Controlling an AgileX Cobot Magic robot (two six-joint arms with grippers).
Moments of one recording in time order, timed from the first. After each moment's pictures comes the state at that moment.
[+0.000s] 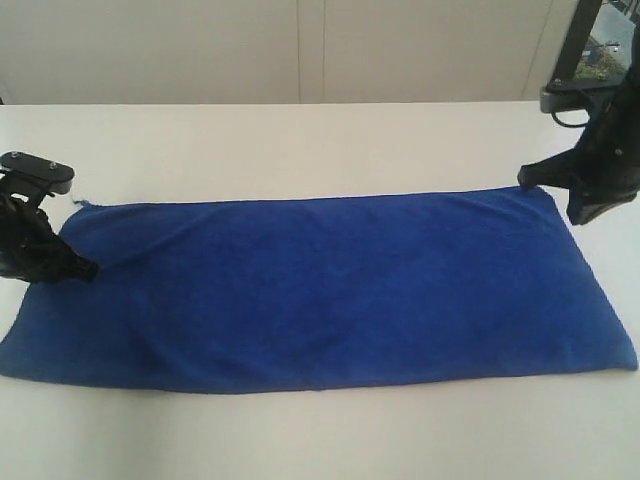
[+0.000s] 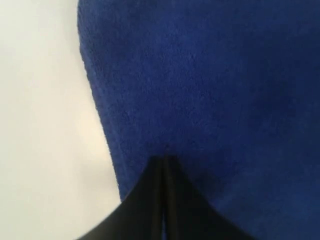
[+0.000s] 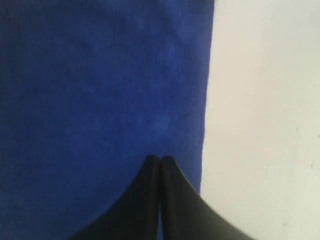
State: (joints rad) left arm -0.08 1.80 -0.91 0.03 0.34 0.24; right arm 0.01 1.85 -1.32 -0.06 0.89 -0.04
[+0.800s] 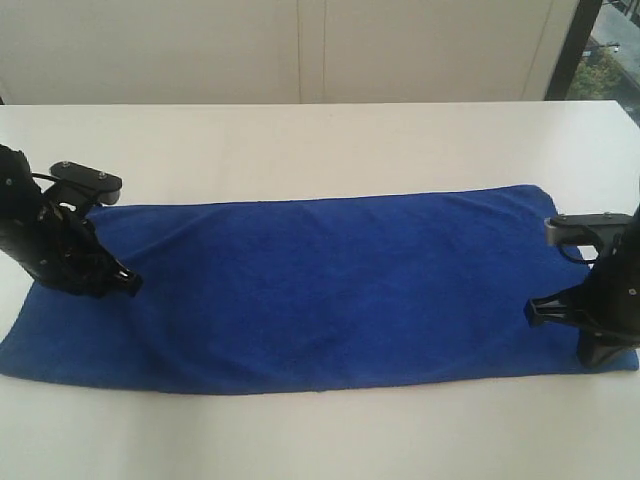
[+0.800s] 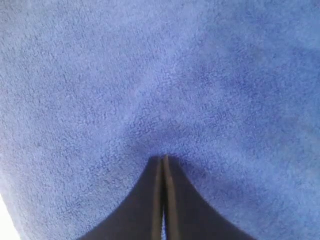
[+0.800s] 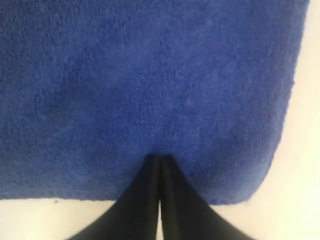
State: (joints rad) left arm -0.23 1.79 -0.90 -0.05 0.40 0.24; right arm 0.01 1.77 -0.85 0.00 0.76 -0.04
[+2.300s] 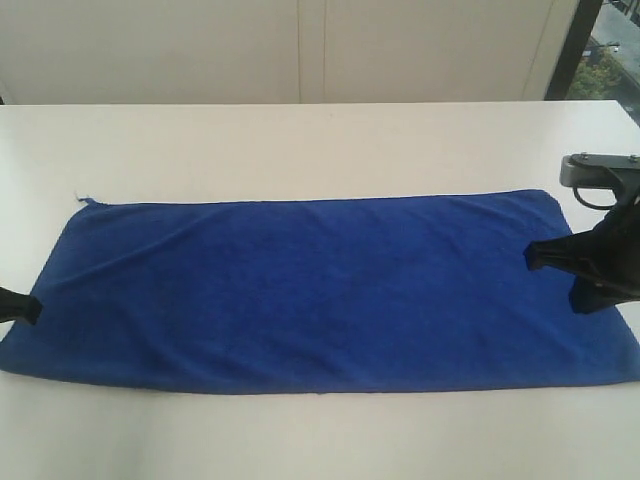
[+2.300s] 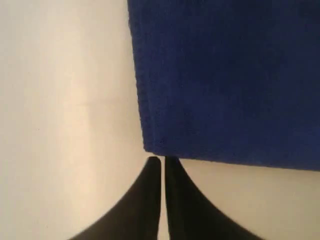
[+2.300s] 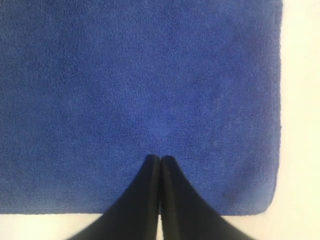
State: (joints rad) left arm -0.02 1.49 -0.71 -0.08 0.70 0.11; right arm 0.01 1.59 -0.88 0.13 0.74 -0.06
